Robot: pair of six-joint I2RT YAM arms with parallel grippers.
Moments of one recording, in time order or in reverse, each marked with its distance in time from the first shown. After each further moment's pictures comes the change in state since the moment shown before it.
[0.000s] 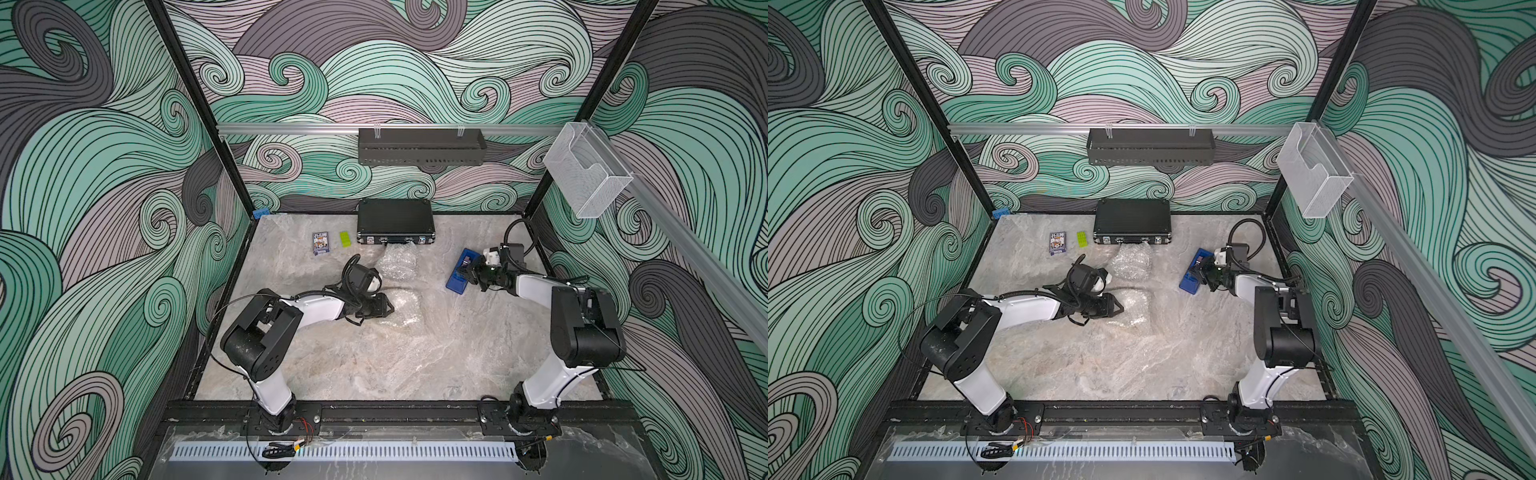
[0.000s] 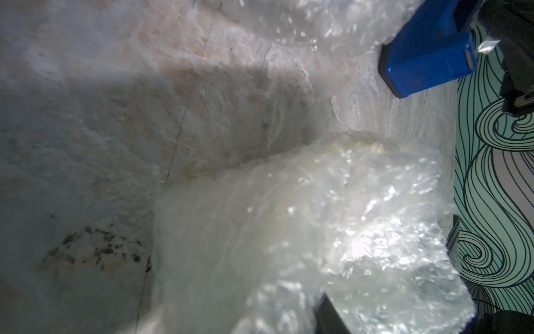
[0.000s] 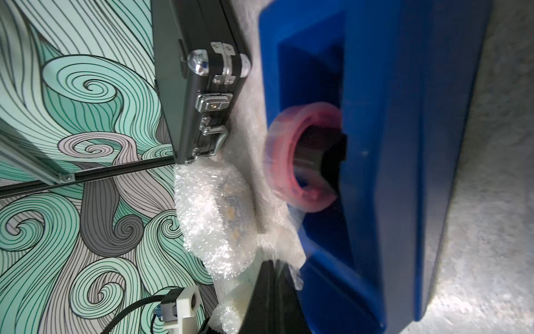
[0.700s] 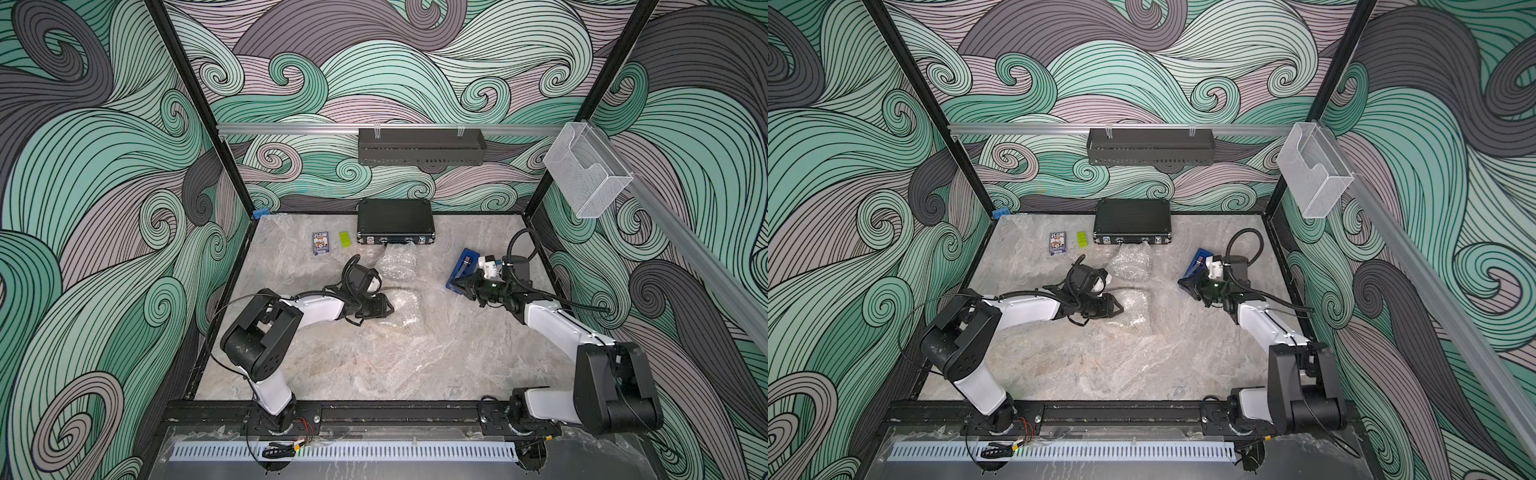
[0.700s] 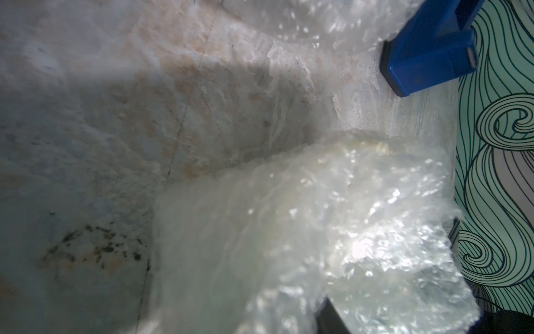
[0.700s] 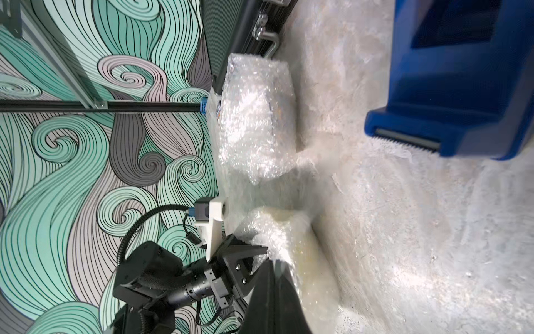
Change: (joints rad) left arm 0.000 0.000 -0.004 0.001 0.003 0.000; right arm 0.112 -0.359 -0.230 -0.066 -0.056 -0.015
